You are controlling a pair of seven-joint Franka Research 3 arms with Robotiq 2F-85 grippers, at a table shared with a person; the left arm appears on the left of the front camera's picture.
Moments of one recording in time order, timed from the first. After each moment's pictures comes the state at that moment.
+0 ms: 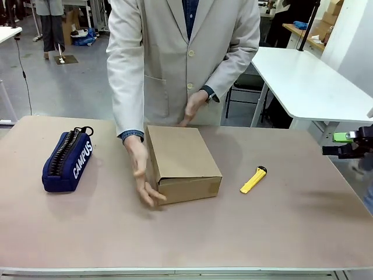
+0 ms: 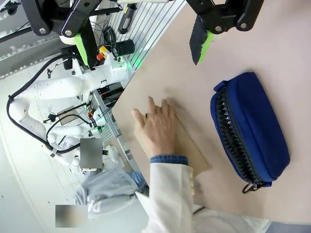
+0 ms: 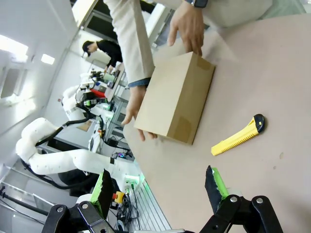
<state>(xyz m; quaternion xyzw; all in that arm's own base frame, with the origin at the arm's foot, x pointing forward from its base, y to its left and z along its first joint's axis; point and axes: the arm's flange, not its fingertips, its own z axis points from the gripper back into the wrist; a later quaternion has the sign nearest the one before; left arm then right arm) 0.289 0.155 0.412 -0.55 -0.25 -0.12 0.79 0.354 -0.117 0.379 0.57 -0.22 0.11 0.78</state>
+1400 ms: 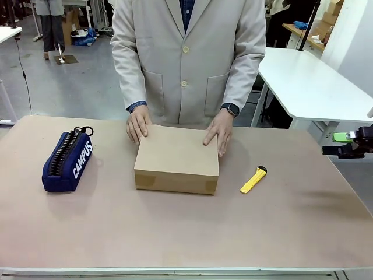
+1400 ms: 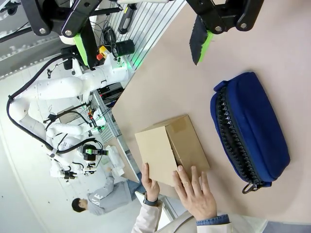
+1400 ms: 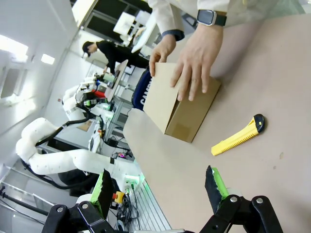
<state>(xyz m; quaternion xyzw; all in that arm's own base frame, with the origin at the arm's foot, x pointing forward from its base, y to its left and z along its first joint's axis) 0.289 0.155 0.412 -0.55 -0.25 -0.12 0.79 0.354 -0.117 0.379 0.57 -0.22 0.11 0.78</state>
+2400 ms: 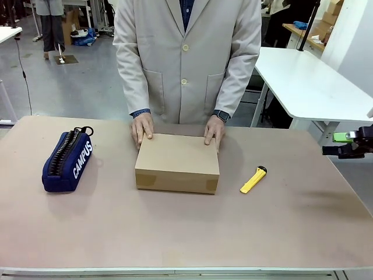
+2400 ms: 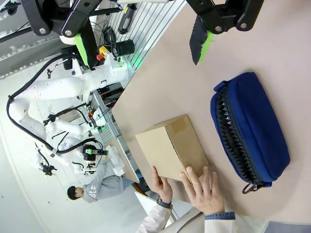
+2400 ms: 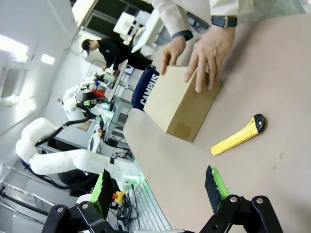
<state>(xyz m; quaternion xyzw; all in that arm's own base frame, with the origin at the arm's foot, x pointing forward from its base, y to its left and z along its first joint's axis) 0.289 0.155 0.412 -0.55 -0.25 -0.12 0.79 0.354 -0.117 0.379 0.57 -0.22 0.11 0.78</state>
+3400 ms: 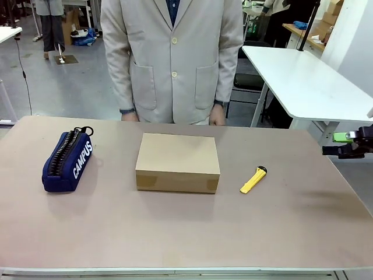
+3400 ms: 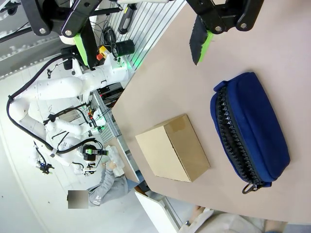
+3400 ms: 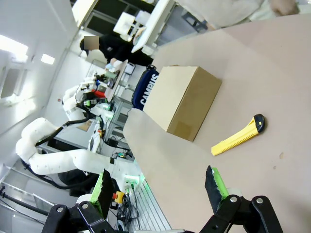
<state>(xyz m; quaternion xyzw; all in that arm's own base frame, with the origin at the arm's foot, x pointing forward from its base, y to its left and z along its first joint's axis) 0.289 0.155 0.412 -0.55 -0.25 -0.12 0.79 0.354 -0.117 0.379 0.57 -0.22 0.11 0.78</state>
